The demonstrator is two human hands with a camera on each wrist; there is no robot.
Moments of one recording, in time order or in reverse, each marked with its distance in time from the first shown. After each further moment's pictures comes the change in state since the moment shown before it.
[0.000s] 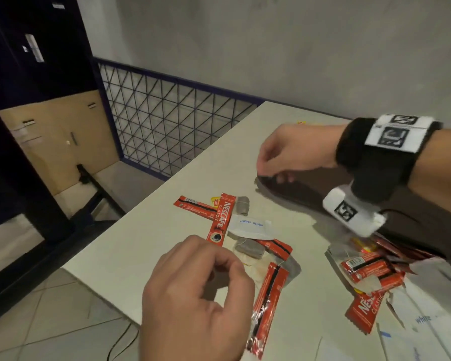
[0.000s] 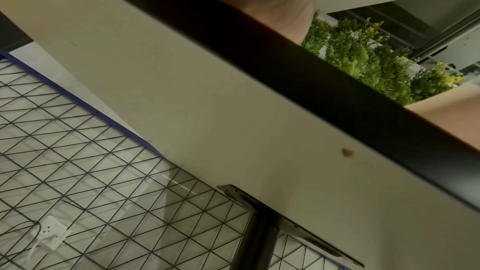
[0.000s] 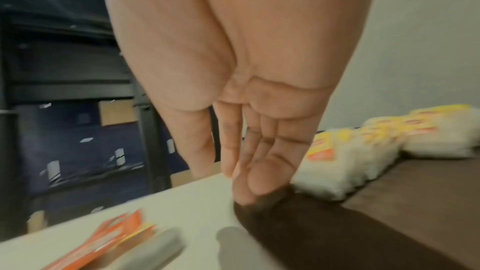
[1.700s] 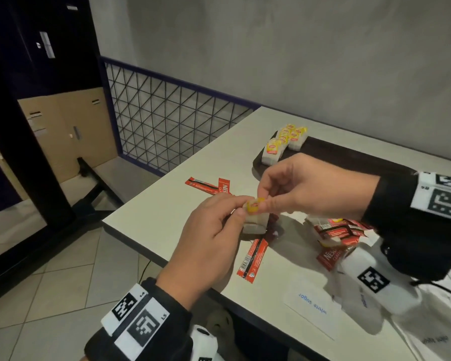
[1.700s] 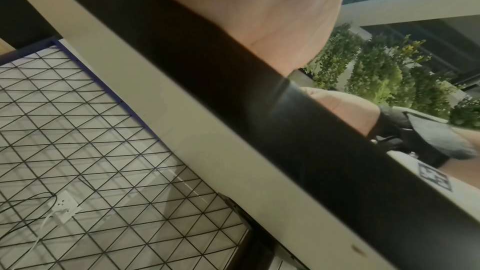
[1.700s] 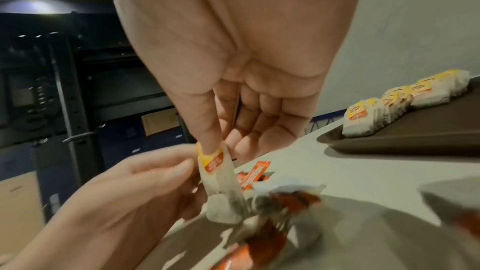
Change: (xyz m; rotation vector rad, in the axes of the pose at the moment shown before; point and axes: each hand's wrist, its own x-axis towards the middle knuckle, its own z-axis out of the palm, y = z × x) left_hand 0.011 -0.010 -0.007 -0.278 -0.342 -0.112; right_hand -0.130 -0.048 0.040 0.241 -0.050 -0.141
